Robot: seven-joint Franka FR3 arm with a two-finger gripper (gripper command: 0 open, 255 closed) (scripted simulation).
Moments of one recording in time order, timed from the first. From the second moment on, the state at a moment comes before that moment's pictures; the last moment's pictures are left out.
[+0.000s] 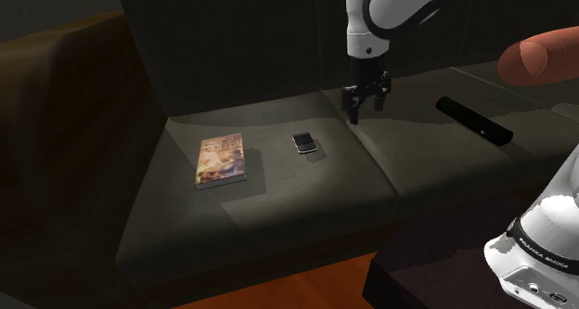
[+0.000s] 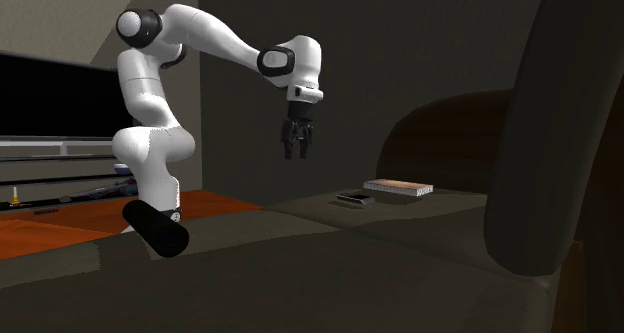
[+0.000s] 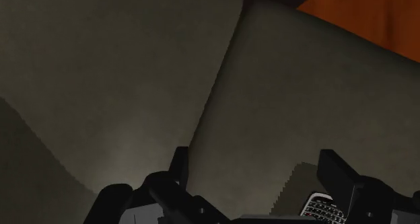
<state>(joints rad) 0.01 -0.30 0.19 -2.31 0.05 1.91 0.29</state>
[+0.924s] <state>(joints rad) 0.03 0.20 0.23 -1.96 0.02 2.13 0.55</state>
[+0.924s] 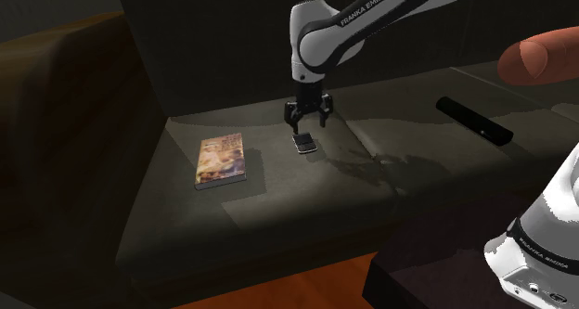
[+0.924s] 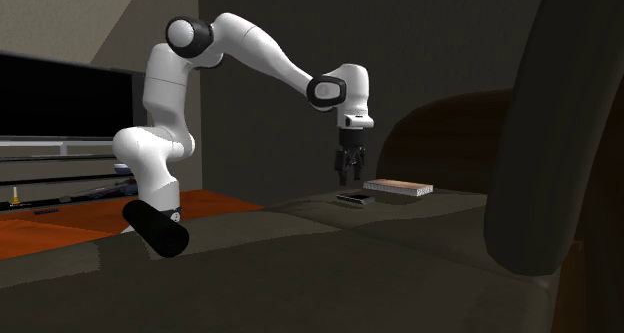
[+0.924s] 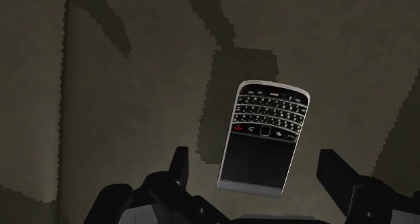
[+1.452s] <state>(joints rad) 0.04 0.30 0.23 -1.93 0.00 2.21 0.59</state>
